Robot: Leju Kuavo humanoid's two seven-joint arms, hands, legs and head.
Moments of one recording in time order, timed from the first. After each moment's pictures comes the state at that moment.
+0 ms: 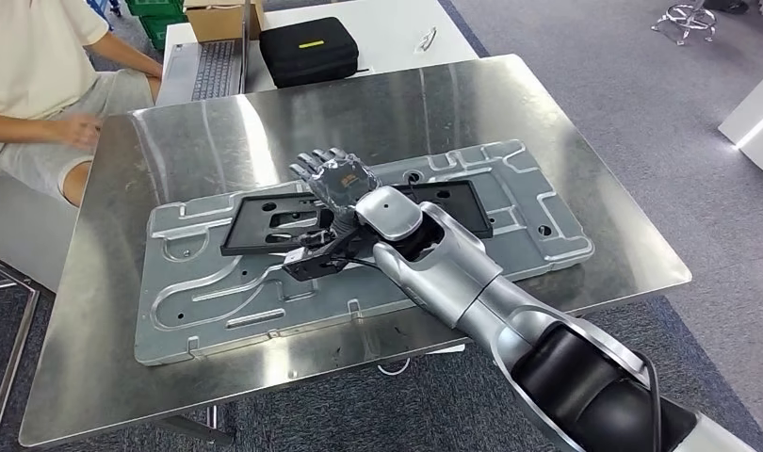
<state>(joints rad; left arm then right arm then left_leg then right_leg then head) -0.01 -0.15 0.74 -0.17 -1.02 -0.23 0.00 -0.95 0.07 1.01 -0.78 1.00 0.19 0.02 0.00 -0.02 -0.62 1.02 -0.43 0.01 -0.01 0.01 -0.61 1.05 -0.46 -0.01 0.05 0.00</state>
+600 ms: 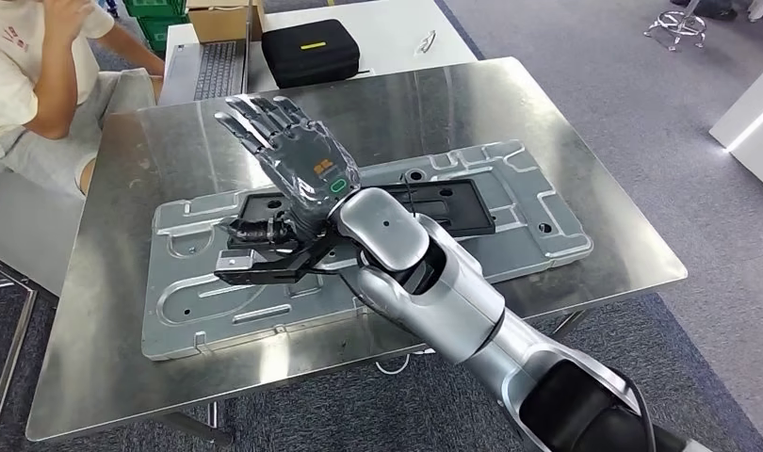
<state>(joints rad) -0.02 -0.12 0.75 -0.17 -1.11 -0.15 0.12 -0.82 0.09 0.95 -1.25 1.02 0.04 0.04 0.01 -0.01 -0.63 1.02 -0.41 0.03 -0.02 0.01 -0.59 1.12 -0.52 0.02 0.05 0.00</state>
